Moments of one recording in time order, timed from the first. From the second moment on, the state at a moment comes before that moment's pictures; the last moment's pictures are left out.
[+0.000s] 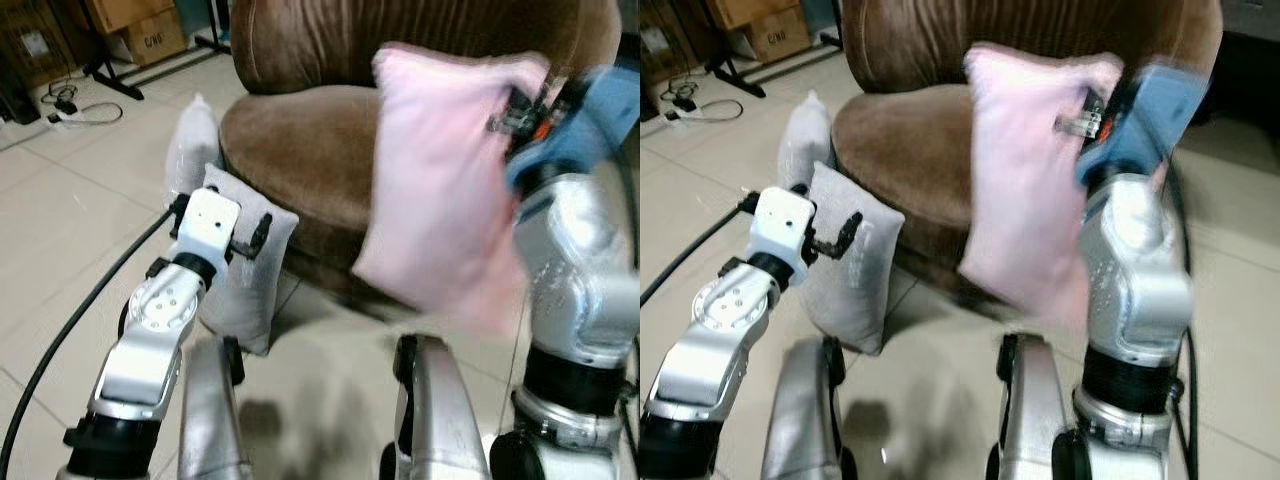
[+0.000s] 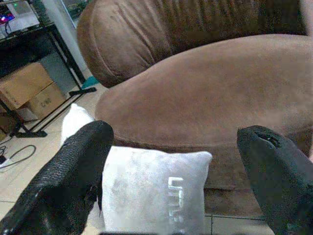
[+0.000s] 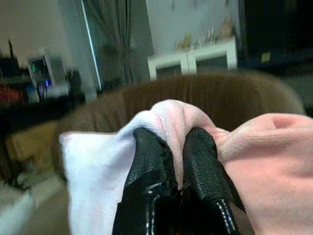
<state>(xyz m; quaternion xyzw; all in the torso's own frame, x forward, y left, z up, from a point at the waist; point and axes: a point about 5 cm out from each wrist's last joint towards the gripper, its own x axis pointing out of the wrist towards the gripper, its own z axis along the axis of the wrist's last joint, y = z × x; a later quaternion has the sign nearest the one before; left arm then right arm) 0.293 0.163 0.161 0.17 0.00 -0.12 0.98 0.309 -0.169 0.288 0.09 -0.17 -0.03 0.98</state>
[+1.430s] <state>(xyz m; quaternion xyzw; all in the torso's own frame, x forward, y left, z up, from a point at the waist) 0.294 0.176 0.152 0.18 0.00 -0.09 0.98 0.304 -0.158 0.147 0.12 0.03 -0.03 0.99</state>
